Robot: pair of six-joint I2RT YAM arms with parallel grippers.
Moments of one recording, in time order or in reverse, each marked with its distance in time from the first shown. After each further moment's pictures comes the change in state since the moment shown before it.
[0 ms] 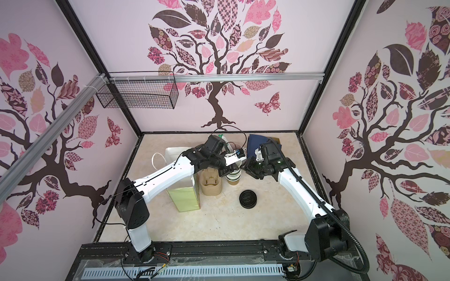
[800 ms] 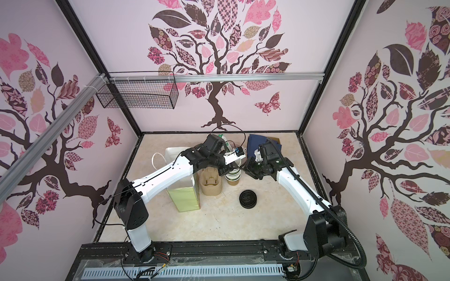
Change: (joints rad) left arm 0.004 -0.019 0.000 0.005 0.008 -0.030; right arm 0.001 0.034 -0.013 0.011 0.007 0.003
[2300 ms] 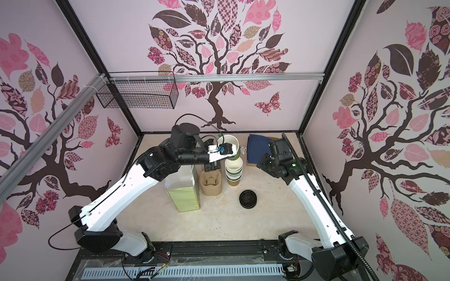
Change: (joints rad) left arm -0.128 -0.373 0.119 -0.148 -0.071 0.240; right arm 0.001 -0.196 0.177 -0.310 0.474 -0.039
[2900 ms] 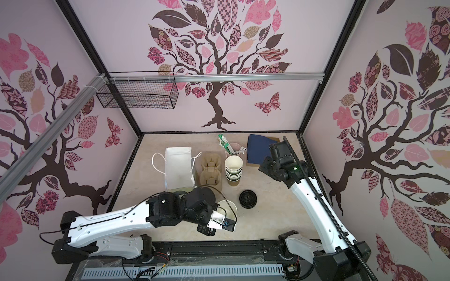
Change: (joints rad) left arm -0.409 -0.174 -0.635 0.003 -0.141 -0.109; right arm 0.000 -0.045 -0.052 -0.032 0.021 0.001
